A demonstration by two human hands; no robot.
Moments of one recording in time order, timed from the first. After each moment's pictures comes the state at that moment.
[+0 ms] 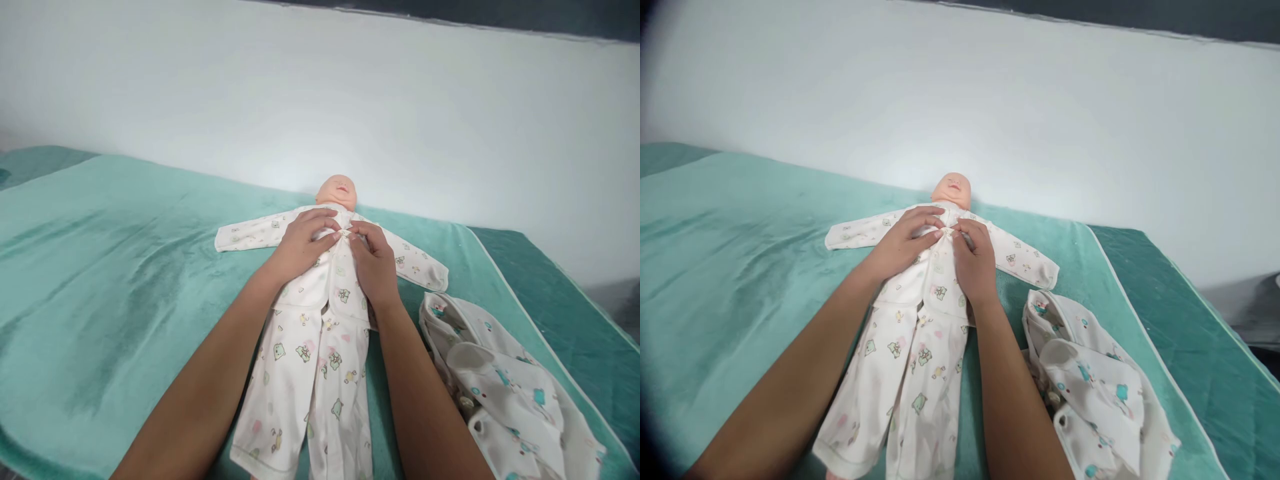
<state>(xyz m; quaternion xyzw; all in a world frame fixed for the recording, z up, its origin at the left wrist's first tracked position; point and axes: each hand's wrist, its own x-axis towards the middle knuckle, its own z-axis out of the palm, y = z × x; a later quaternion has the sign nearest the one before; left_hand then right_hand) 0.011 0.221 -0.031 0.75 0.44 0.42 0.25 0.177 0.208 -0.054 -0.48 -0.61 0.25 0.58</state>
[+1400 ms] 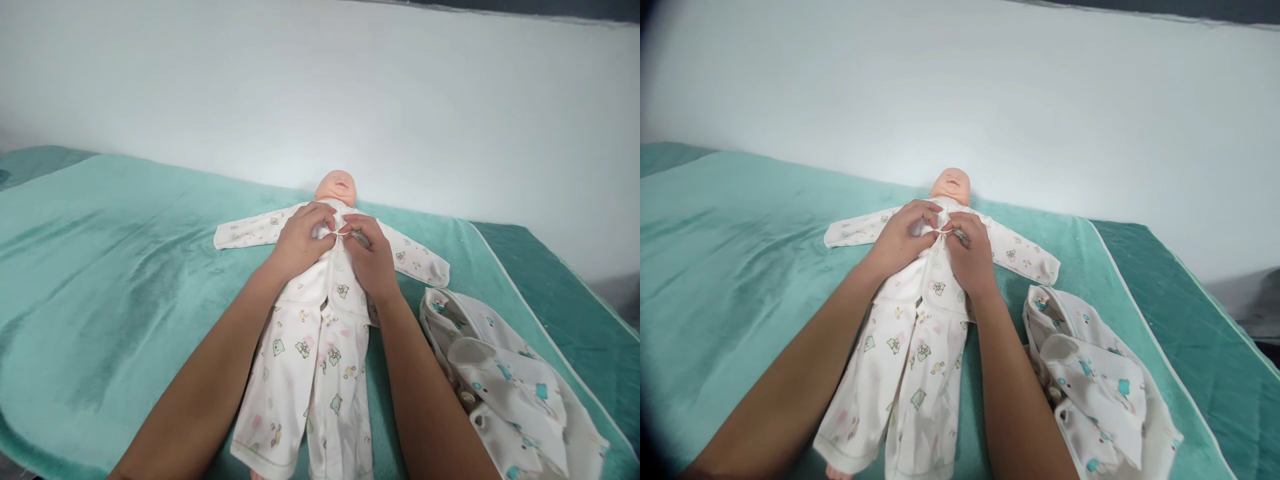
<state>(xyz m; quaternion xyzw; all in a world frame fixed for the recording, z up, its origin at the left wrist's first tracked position) 0.014 0.223 -0.035 0.76 0.42 0.45 0.21 0.178 0.214 -0.055 -0.44 -0.66 0.23 0.56</state>
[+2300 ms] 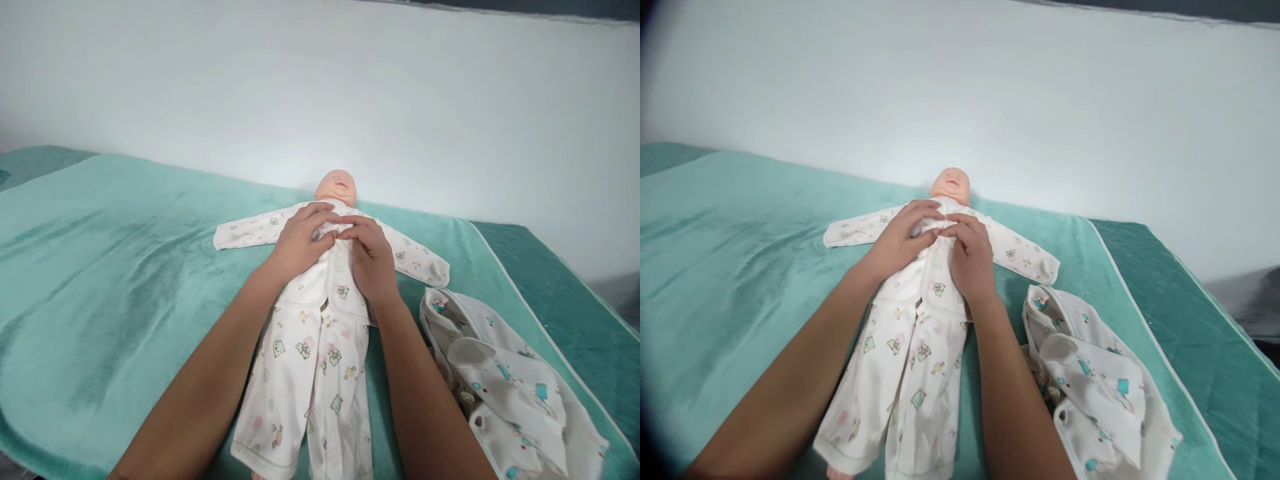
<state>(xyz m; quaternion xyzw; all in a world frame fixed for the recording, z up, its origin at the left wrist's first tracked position) 0.013 0.220 -0.033 0.77 0.43 0.42 0.21 0.182 0.207 -0.056 -0.41 -0.71 0.17 0.55</state>
